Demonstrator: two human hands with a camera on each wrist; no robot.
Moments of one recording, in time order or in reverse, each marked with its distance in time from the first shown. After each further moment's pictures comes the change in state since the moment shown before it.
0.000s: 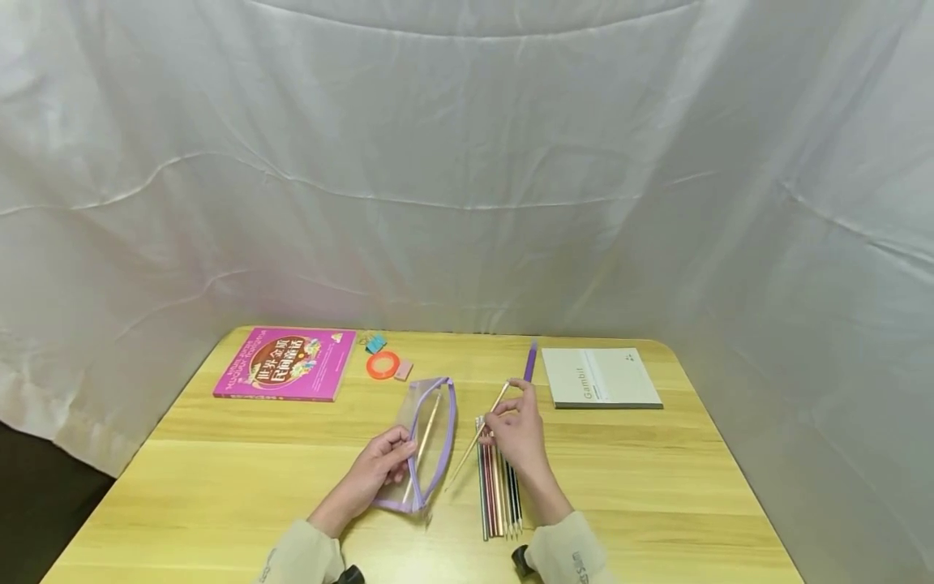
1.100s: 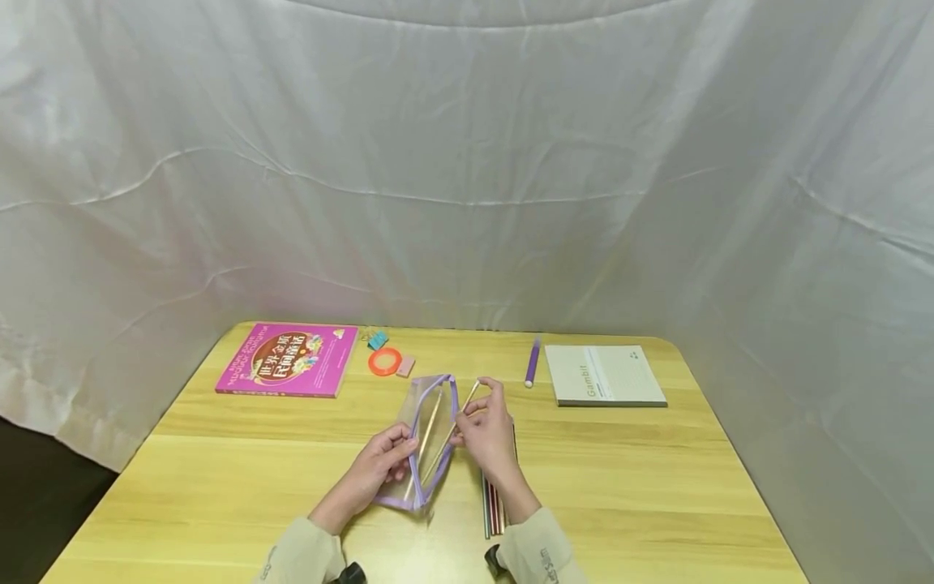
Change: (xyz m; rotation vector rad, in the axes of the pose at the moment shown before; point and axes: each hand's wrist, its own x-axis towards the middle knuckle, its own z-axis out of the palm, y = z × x) left_hand -0.002 -0.001 -0.002 -0.010 -0.018 0.016; right_hand -0.005 0.002 0.040 -0.010 -0.078 -0.021
